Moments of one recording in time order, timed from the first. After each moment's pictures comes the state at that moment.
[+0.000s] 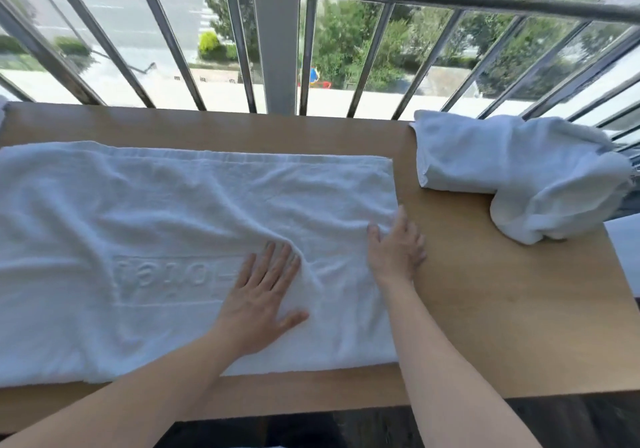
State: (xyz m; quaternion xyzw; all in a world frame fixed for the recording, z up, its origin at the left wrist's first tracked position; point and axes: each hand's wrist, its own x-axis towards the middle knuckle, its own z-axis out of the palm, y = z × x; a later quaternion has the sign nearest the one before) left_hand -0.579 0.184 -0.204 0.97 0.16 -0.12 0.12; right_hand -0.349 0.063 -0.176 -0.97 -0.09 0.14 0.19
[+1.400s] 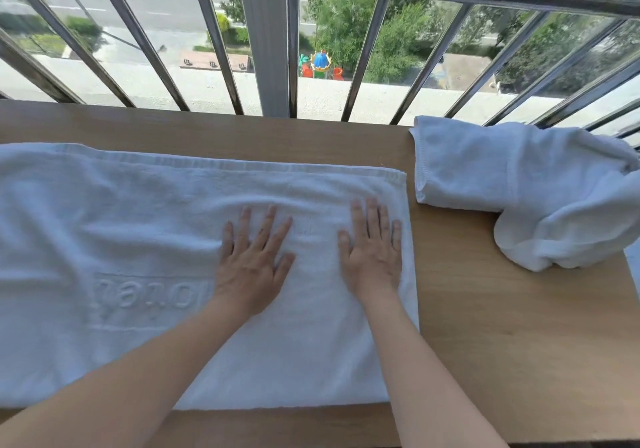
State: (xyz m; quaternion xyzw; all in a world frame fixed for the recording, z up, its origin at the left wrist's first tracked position) left_hand -0.490 0.212 -0.204 0.94 0.31 -0.05 0.11; right_hand -0.315 0.075 -0.205 -0.93 -0.34 0.13 0.05
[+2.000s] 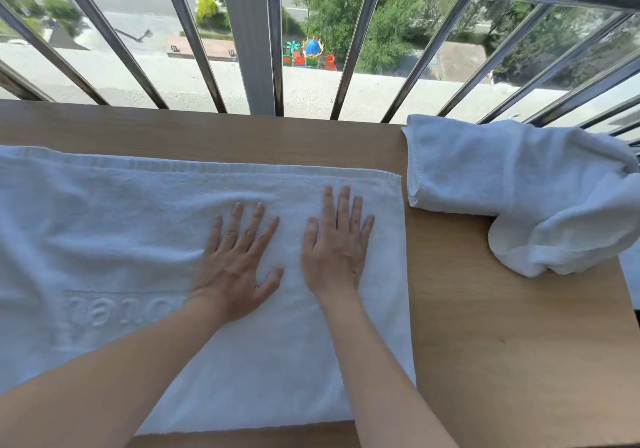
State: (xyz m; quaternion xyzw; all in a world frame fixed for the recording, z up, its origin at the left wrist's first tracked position) left_hand -0.484 0.235 -0.214 0.97 0.24 -0.04 0.07; right_hand -0.339 0.126 -0.194 -0.93 -0.29 0.12 0.17
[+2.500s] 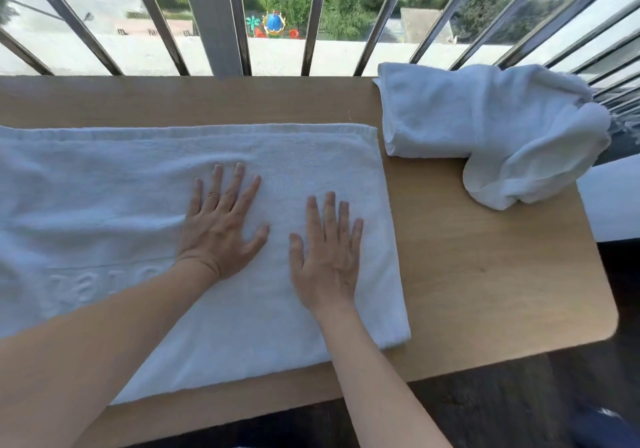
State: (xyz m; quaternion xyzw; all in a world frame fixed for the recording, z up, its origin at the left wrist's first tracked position) left_hand -0.480 0.236 -0.212 0.97 0.23 -0.01 0.10; right_hand -0.400 0.057 -0.200 -0.94 -0.31 0.10 0.12
